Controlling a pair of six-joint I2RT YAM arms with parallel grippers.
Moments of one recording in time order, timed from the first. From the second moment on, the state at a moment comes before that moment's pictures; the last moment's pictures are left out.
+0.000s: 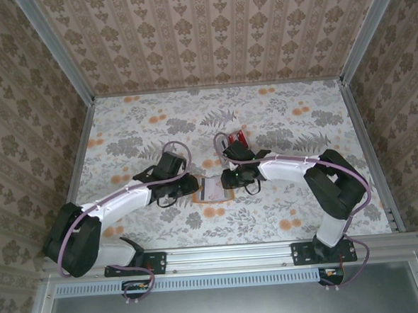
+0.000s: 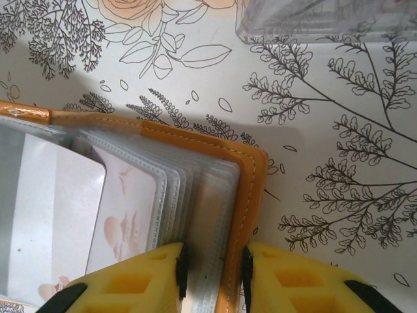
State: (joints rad) left arm -0.66 1.32 0.66 -0.33 0.21 -0.75; right arm 0.70 1.74 0.99 -0.38 -0.14 0.51
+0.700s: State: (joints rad) left arm -0.65 1.32 0.66 -0.28 0.24 -0.75; right arm 0.68 1.74 1.04 -0.34 -0.36 0.50
